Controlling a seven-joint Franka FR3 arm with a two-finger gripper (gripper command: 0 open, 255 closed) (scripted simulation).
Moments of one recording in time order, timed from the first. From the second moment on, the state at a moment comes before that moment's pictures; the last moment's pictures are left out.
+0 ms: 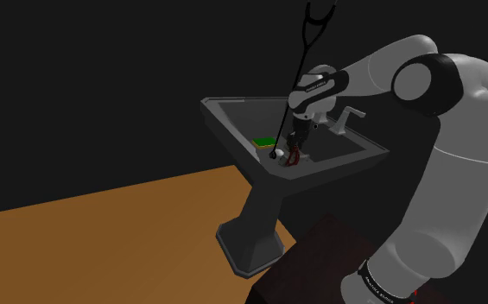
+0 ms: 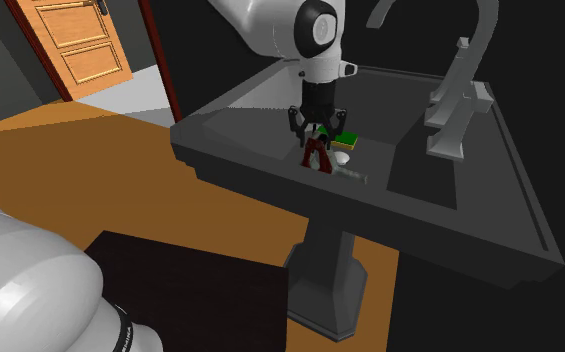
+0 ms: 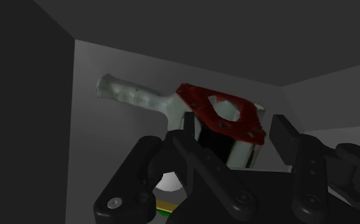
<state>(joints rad) -0.11 0.26 -0.36 -1.99 0.00 2.16 -0.42</state>
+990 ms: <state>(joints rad) -0.10 0.17 -0.37 -1.91 -0.04 1.99 -0.42</state>
